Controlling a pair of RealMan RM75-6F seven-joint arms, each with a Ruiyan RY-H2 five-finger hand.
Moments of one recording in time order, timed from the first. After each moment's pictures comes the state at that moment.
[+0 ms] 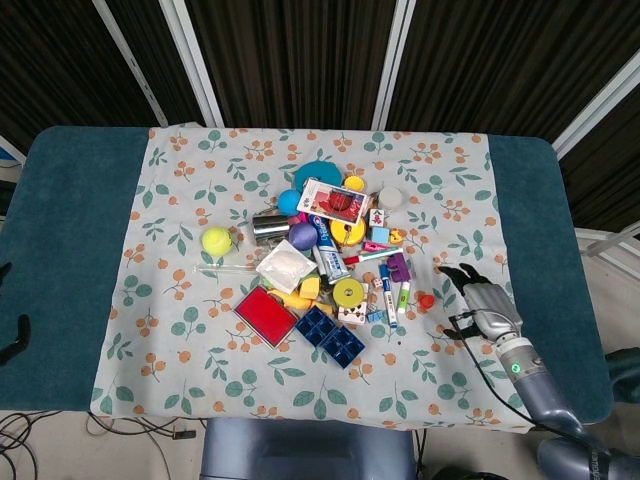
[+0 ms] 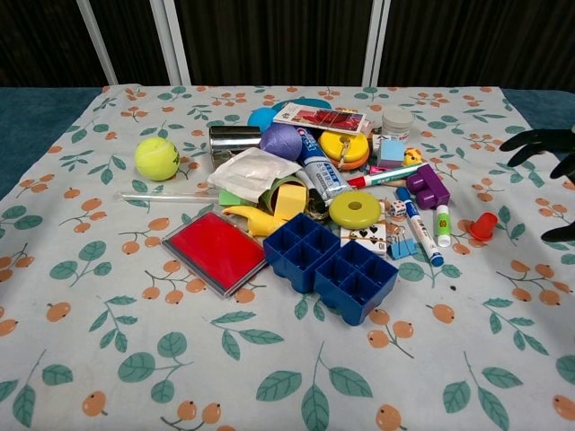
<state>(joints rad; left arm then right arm) -0.06 -1.09 -0.12 -1.68 1.35 1.50 0.01 0.45 -1.26 0.17 -1.64 -1.18 0.93 -0.09</state>
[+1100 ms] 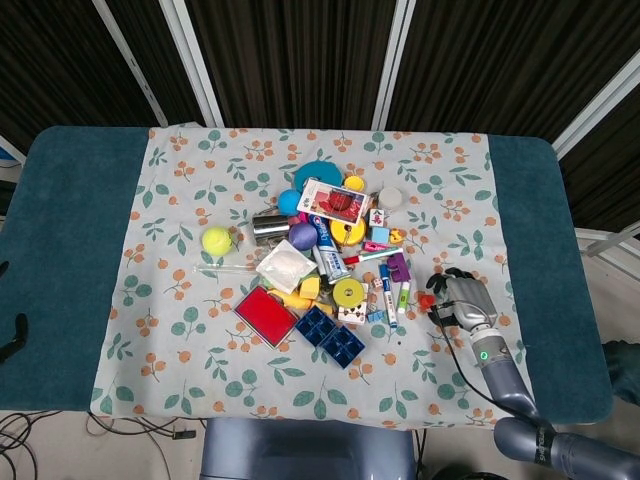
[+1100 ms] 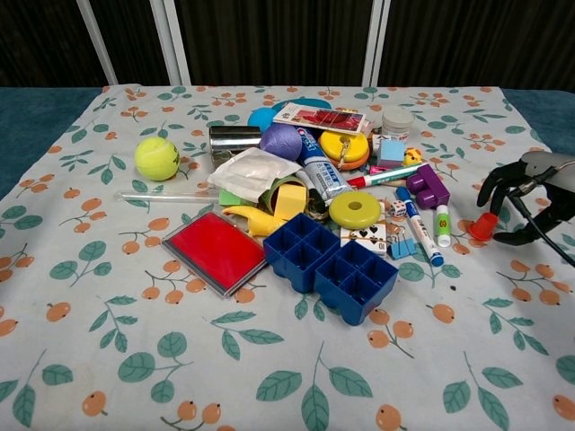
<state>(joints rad) -0.07 -1.09 -0.12 -1.68 1.33 1.49 0.01 0.52 -1.50 0.17 -1.40 -1.05 0.97 -0.17</state>
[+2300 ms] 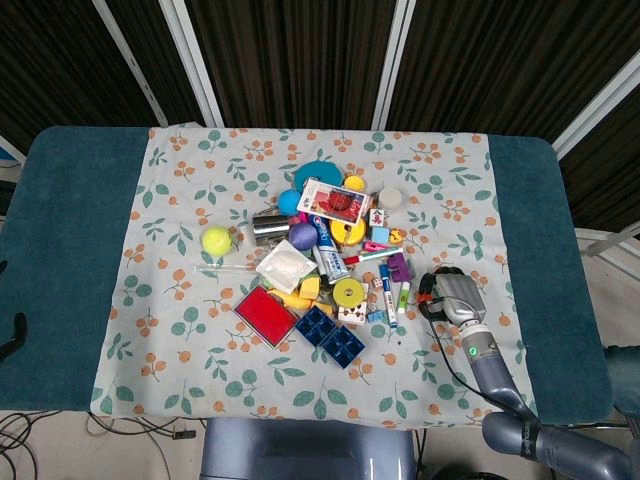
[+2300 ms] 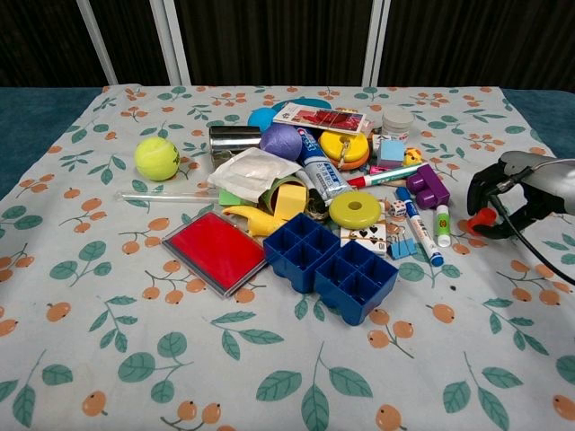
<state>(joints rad) -0.07 -1.08 -0.13 -1.68 1.32 1.48 0.01 0.54 -1.56 0.19 -1.34 -1.08 0.98 -0.15</state>
